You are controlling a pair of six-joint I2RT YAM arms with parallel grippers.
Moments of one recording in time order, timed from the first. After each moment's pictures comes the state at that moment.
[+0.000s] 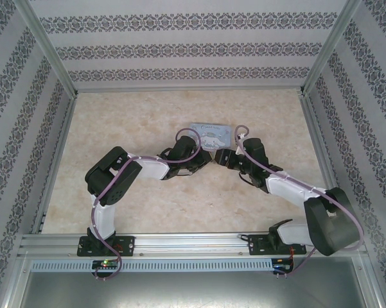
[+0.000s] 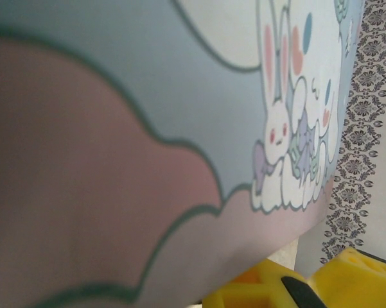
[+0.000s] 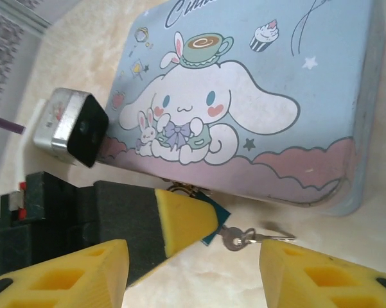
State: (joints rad) left arm -0.70 1.96 1.01 0.36 0.27 -1.23; right arm 0.40 1.30 0.55 0.13 -0.27 0.59
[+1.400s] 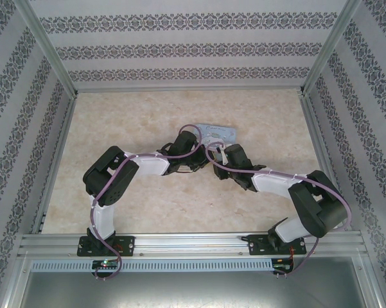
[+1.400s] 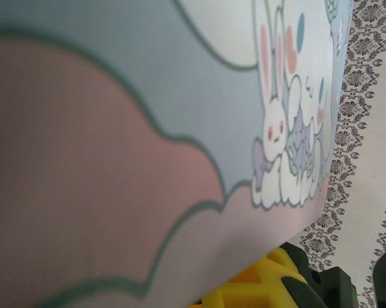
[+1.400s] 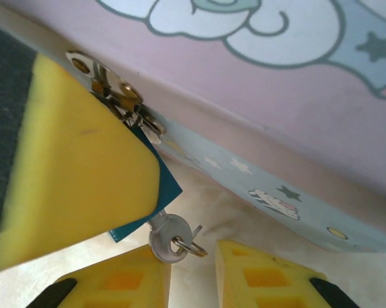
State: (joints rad) left arm -0.68 1.95 1.08 0.25 0.39 -1.23; right arm 0.54 1.48 0.58 0.07 -0.02 0.25
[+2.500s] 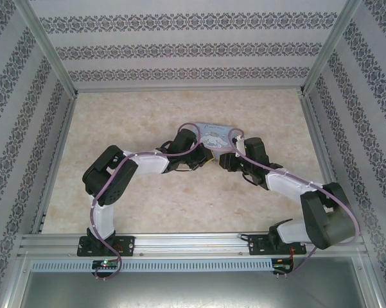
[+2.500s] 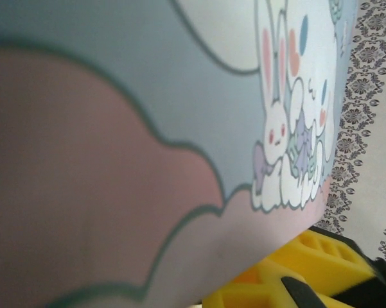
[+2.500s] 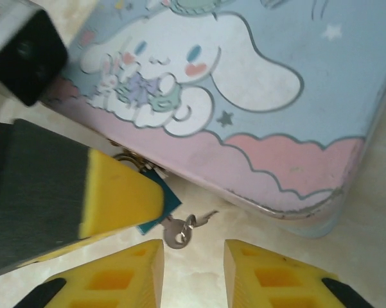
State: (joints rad) left arm -0.67 1.95 1.10 0.19 0.40 -1.23; right arm 0.34 1.34 0.55 0.11 -0.35 0.40
